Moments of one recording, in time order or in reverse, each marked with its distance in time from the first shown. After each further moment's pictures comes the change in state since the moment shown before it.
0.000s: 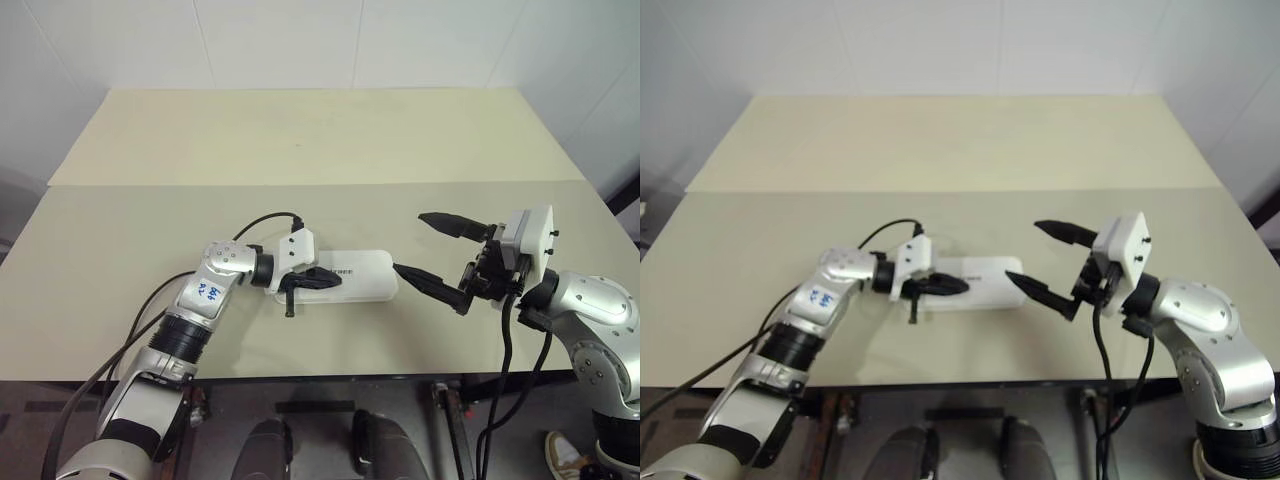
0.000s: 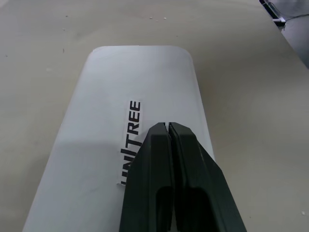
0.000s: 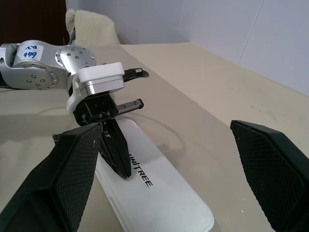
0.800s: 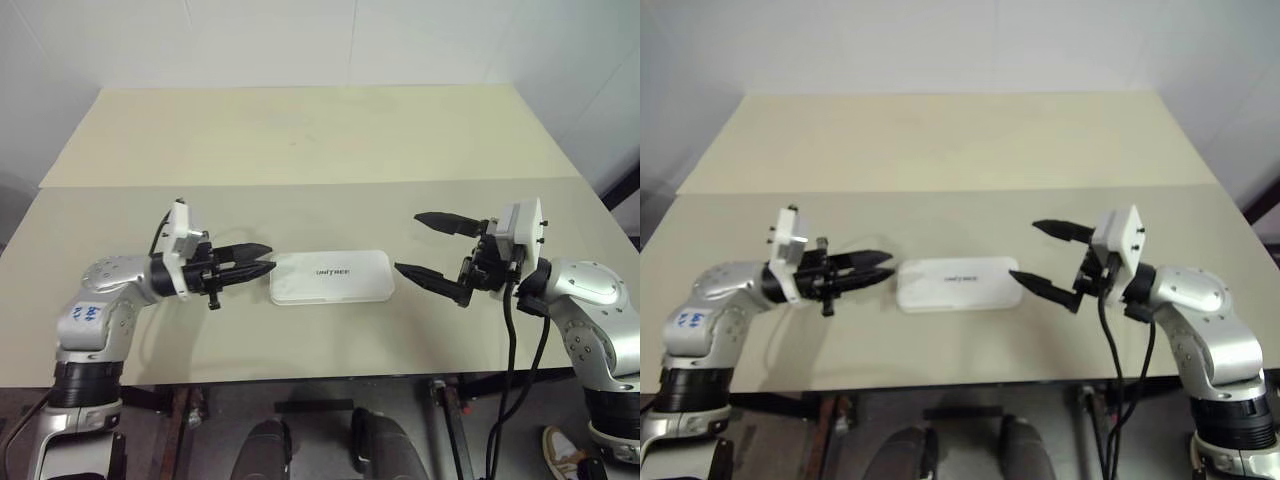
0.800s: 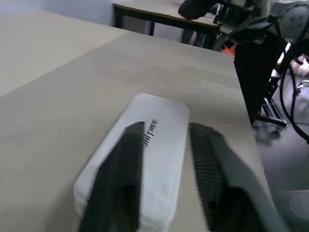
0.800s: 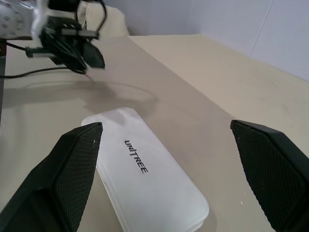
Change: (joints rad) left arm 0.301 0.227 0.436 -0.361 -0.441 0.270 -0.042; right arm -0.093 -0.006 0.019 0.210 -0.034 -0.070 0.164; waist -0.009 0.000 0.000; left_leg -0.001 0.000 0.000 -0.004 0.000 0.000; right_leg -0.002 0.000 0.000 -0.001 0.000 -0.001
